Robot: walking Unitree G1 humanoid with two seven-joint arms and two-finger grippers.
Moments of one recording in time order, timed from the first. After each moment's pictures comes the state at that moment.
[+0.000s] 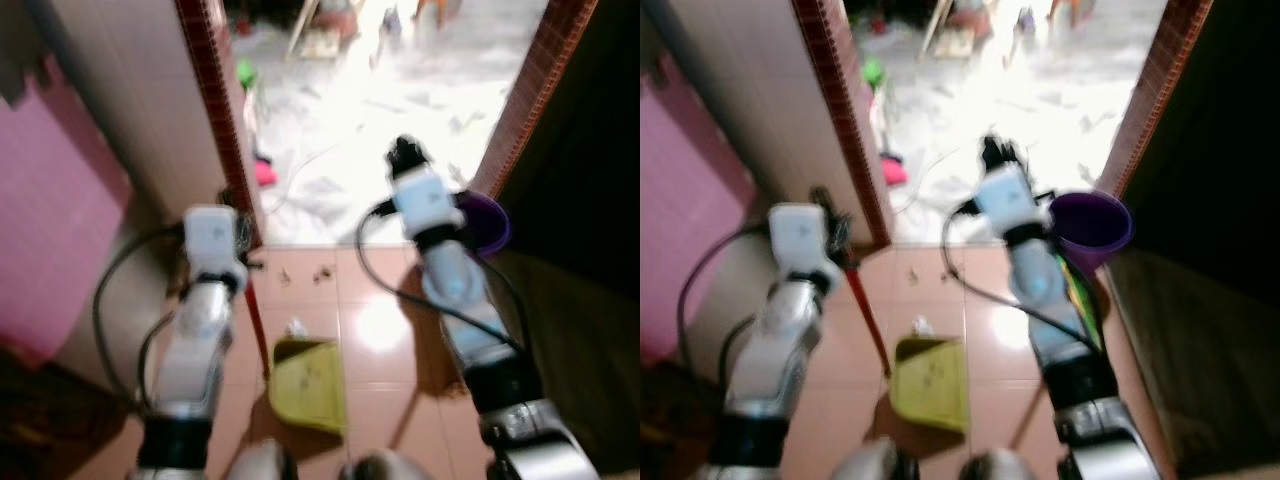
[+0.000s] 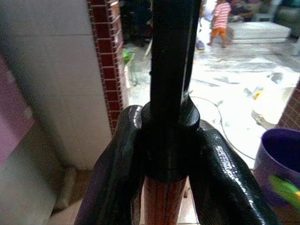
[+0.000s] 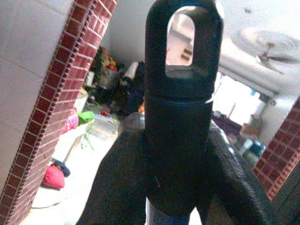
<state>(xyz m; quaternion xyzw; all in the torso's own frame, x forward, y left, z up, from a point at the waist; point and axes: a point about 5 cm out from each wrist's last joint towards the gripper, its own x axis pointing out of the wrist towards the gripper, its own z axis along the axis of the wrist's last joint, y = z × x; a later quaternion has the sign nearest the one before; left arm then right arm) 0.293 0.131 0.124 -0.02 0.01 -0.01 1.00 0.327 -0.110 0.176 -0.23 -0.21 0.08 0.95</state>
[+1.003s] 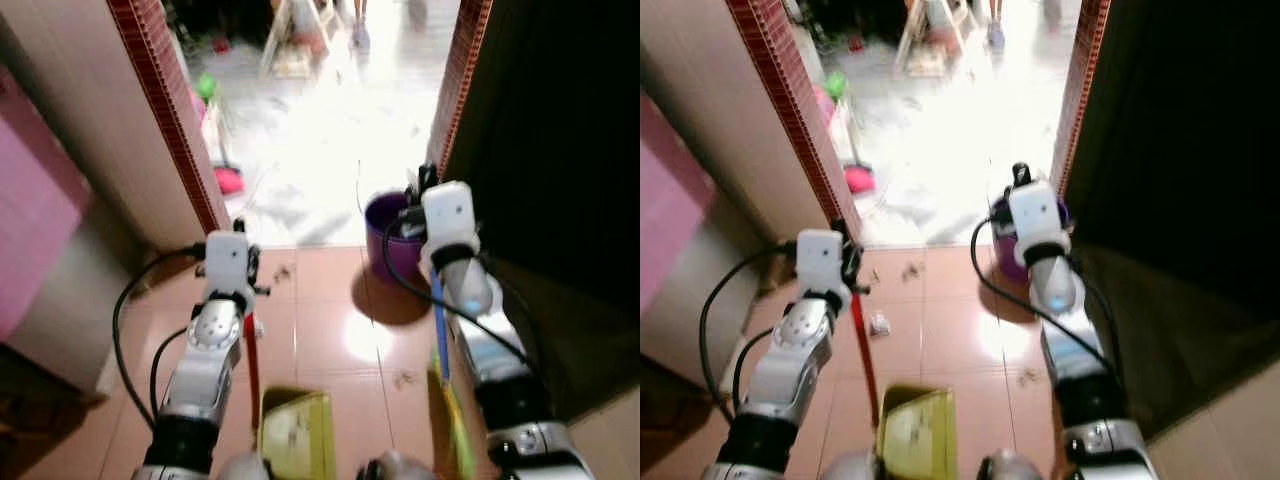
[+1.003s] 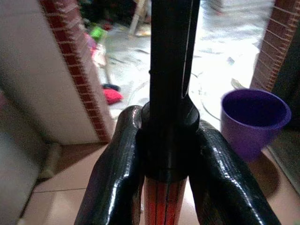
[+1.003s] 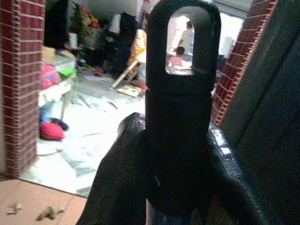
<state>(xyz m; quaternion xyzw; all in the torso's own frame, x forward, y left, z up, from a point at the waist) 0.295 0.121 0.084 0.02 0.09 -0.02 1.00 0.324 -0.147 0.139 -0.16 -0.07 0.04 0.98</state>
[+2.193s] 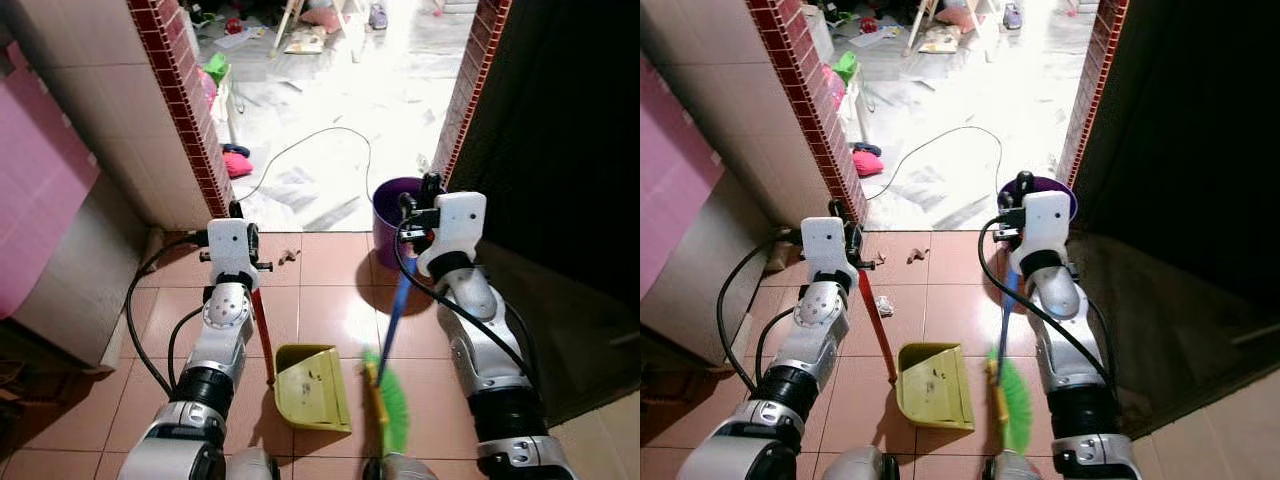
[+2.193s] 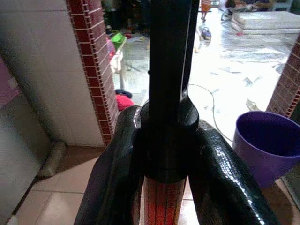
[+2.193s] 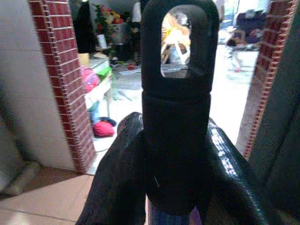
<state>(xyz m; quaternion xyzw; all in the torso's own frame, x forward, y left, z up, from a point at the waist) 0.331 0.120 0.076 -0.01 0.03 0.02 1.00 0.317 -0.136 0.136 0.00 -0.04 0.08 1.00</state>
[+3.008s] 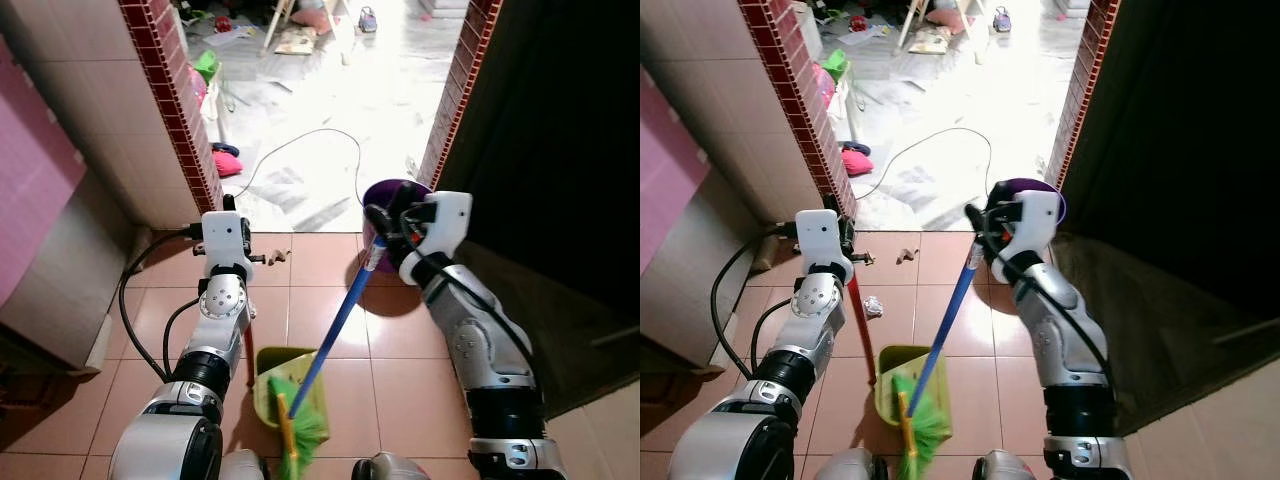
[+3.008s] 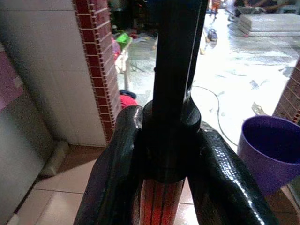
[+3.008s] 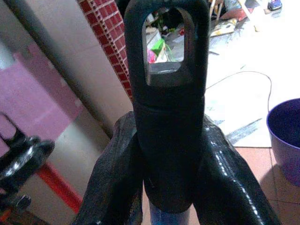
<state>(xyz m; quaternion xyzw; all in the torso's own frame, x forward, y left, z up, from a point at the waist) 0.341 0.127 0.078 0.00 0.03 0.05 1.00 0.312 -0.122 0.139 0.18 0.04 0.18 0.97</state>
